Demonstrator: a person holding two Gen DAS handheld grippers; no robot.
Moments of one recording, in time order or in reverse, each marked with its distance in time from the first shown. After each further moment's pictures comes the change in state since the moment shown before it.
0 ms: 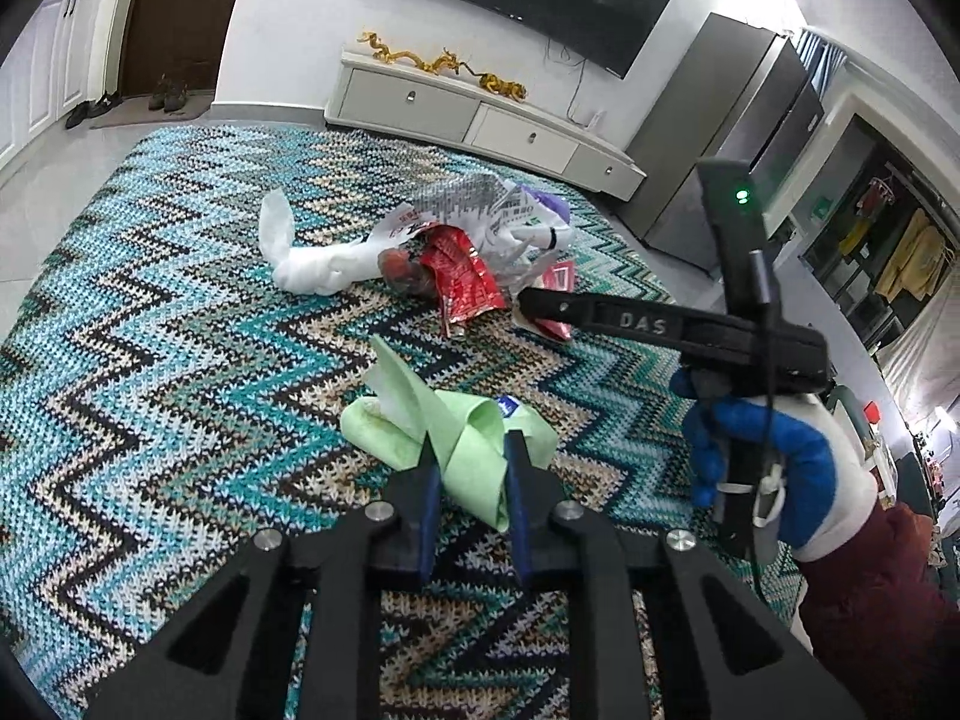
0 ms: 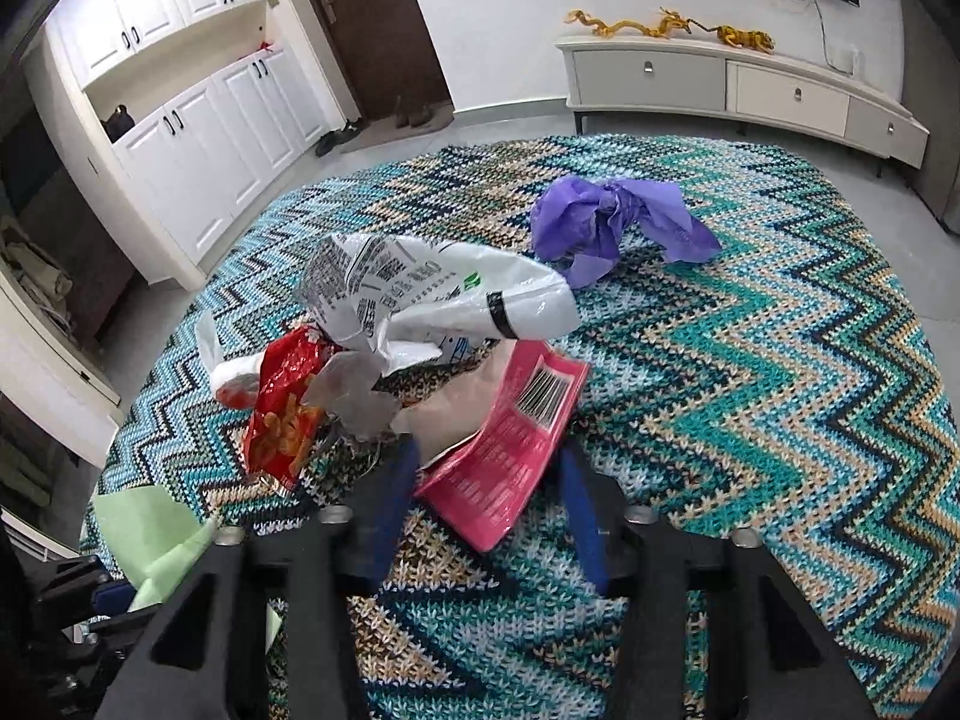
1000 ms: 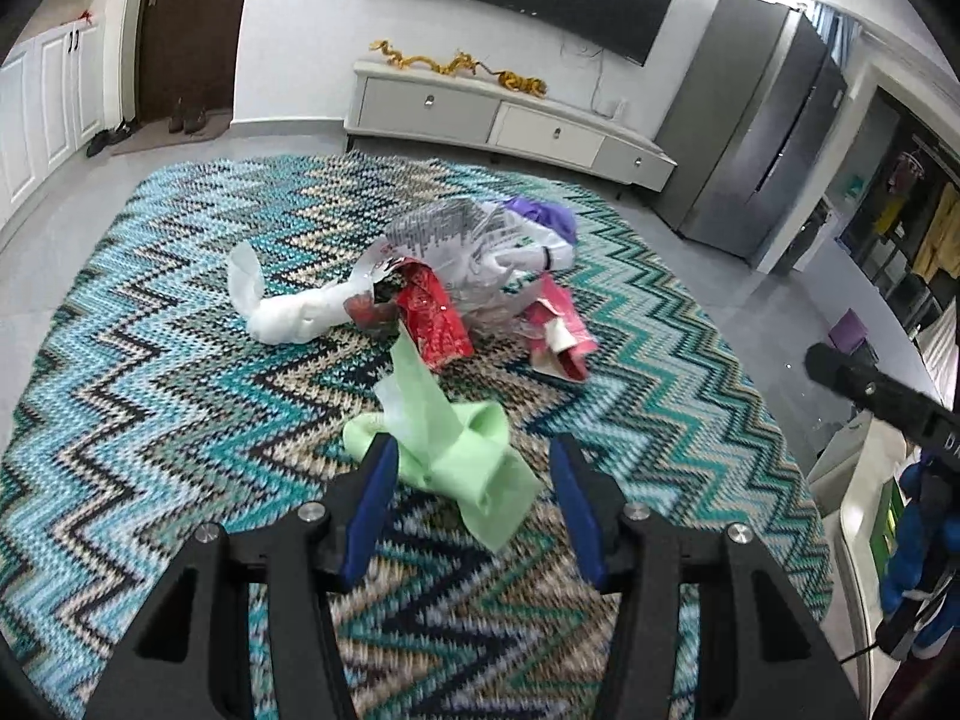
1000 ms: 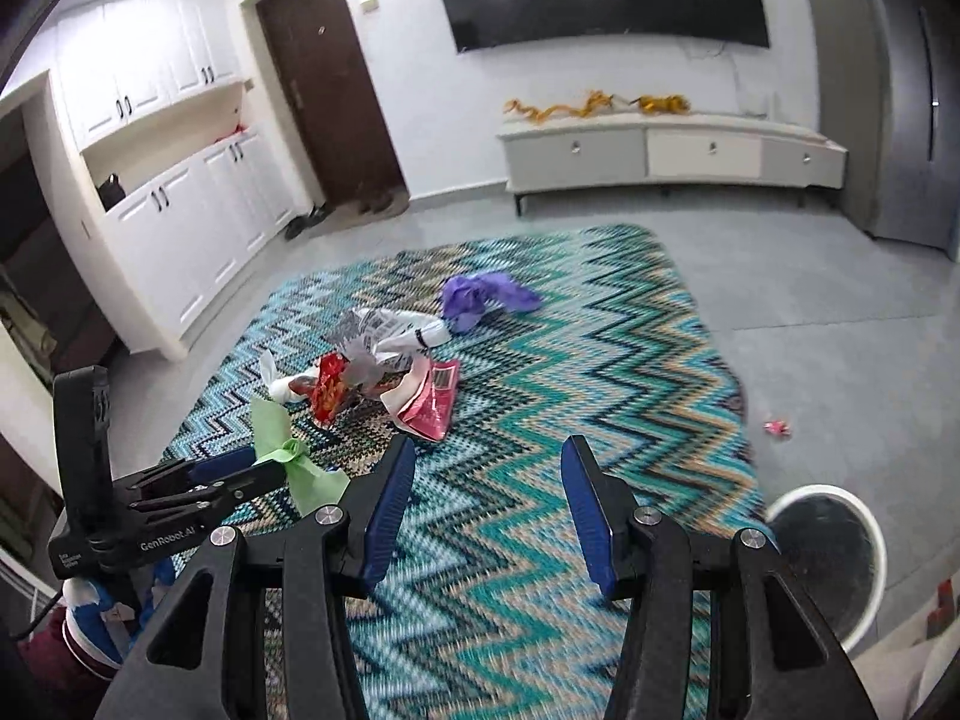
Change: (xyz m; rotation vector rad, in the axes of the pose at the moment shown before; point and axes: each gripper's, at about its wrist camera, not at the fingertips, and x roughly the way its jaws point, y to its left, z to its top) left arm 0.033 -0.037 0.034 0.030 0.017 0.122; right arm -0.149 -0.027 -0.054 0.058 -0.176 -0.078
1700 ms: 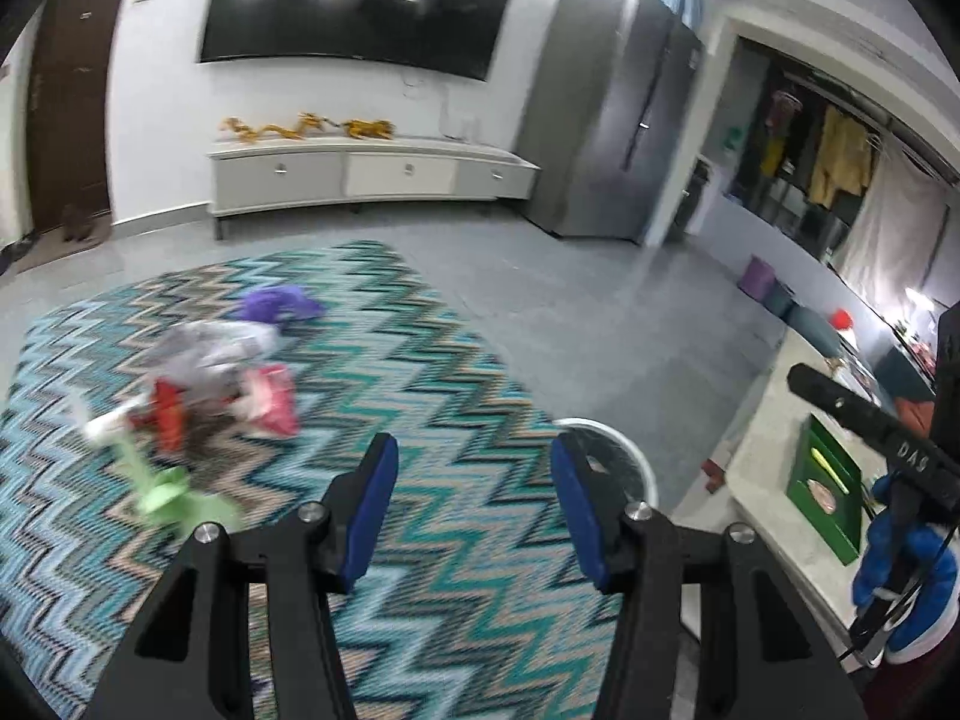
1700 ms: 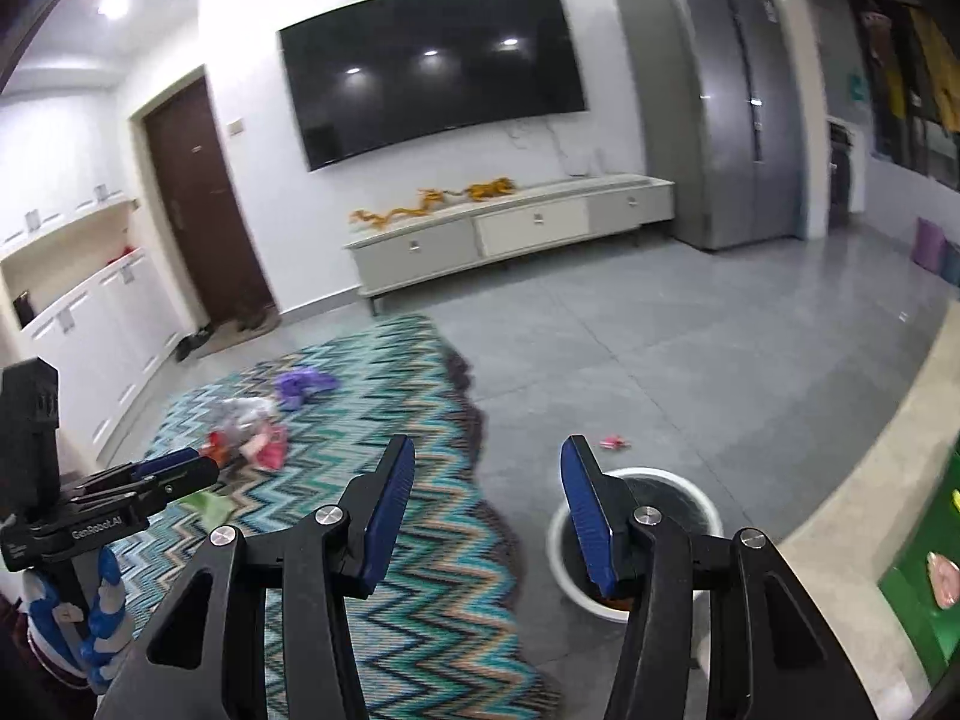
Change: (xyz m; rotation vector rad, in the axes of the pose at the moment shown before) left arm -0.072 -0.162 -0.008 0.240 -0.098 -0.179; right arm -0.197 -0.099 -0.065 0.183 -0.263 -0.253
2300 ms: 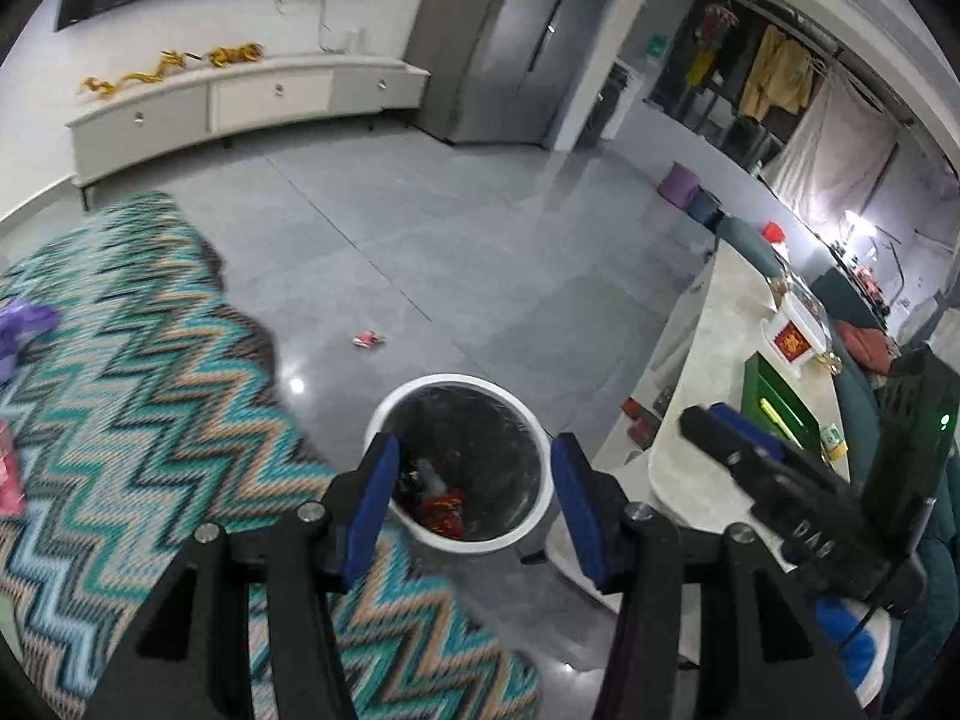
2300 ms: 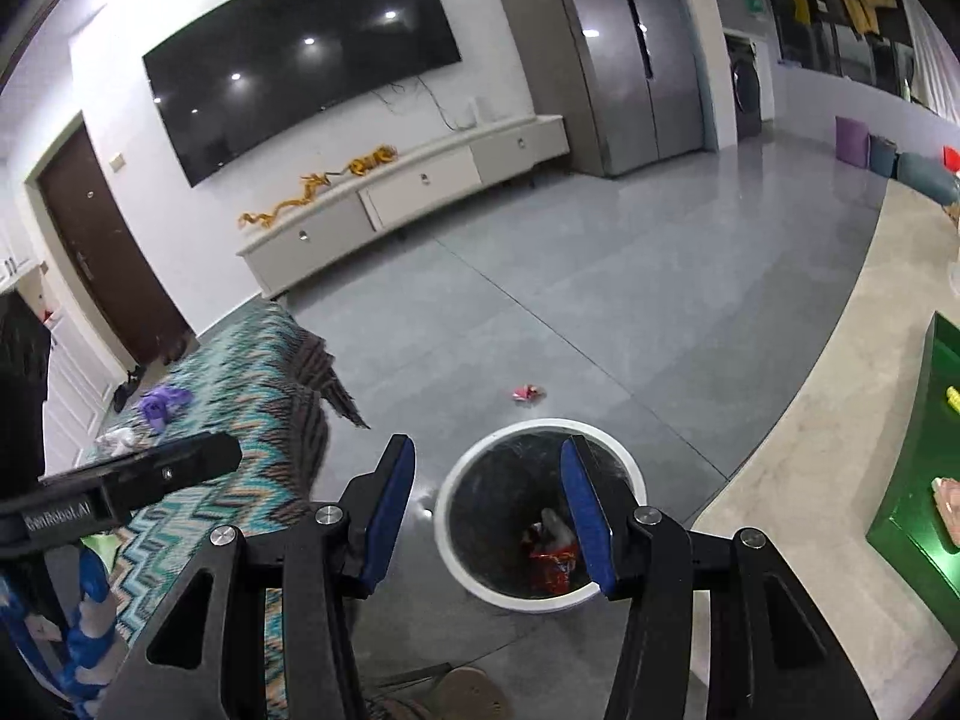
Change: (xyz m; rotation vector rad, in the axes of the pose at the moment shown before) left arm 0.156 -0.149 0.025 0.105 0.230 -0.215; right arm 0.039 -0.138 -0.031 0.218 0.057 -0.189
